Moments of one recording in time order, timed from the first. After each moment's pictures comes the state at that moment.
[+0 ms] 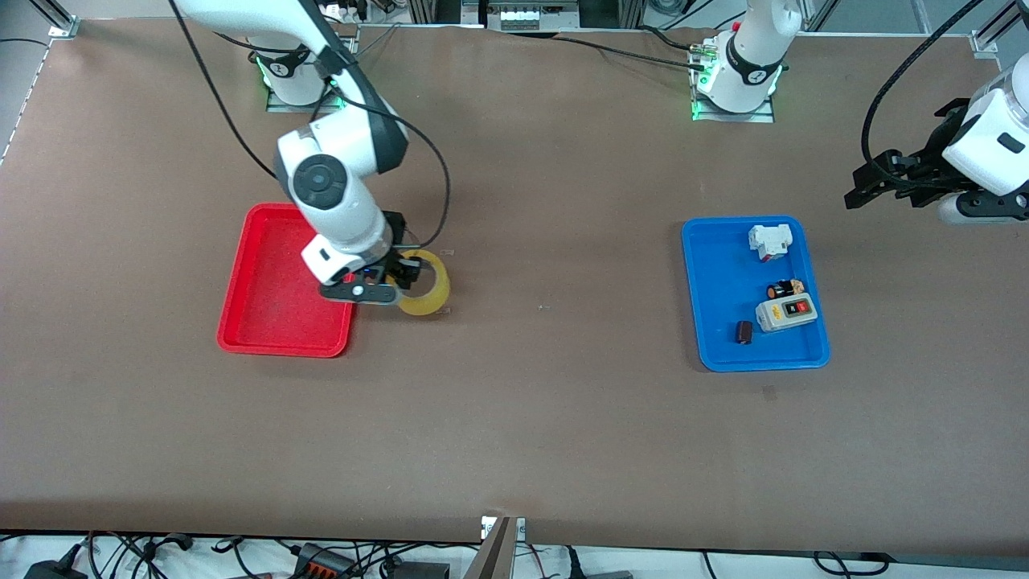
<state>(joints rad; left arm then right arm) -0.03 0.00 -0.01 -1.60 0.00 1.53 -0.09 0.41 0.34 0.04 -1.96 -0.02 2.32 0.55</state>
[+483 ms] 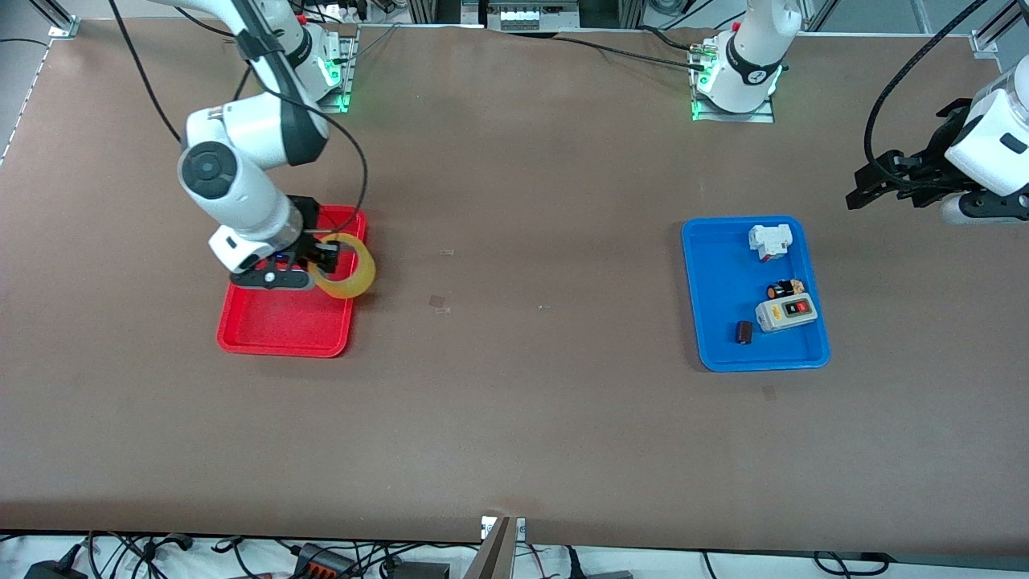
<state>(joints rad) -0.03 0.00 -0.01 -1.60 0.00 1.53 -0.09 0.22 0.17 0.04 -2.17 -0.02 2.31 0.28</state>
